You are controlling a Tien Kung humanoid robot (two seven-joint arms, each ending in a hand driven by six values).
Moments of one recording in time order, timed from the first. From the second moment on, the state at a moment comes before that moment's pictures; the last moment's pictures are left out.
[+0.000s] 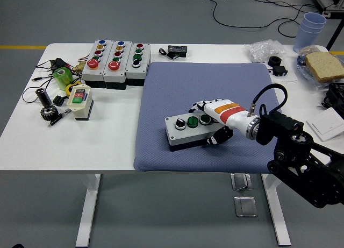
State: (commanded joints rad) left arm -0.17 0.01 -1.23 -0.18 2.12 -0.11 0.19; right arm 0.72 -0.26 0.63 1.19 -1.92 0.03 -0.05
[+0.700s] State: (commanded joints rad) left arm -0.16 0.01 -1.23 -0.18 2.13 -0.11 0.19; right arm 0.71 -0.24 0.63 1.22 -1.96 -0.01 -0.09
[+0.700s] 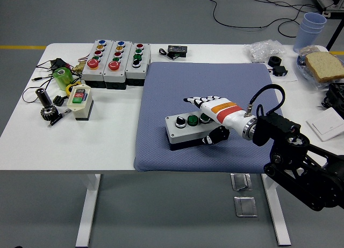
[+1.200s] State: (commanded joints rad) left arm -0.17 0.01 -1.22 -0.18 2.12 -0.11 0.19; right arm 0.74 -0.17 0.64 1.18 -1.95 -0.08 -0.13
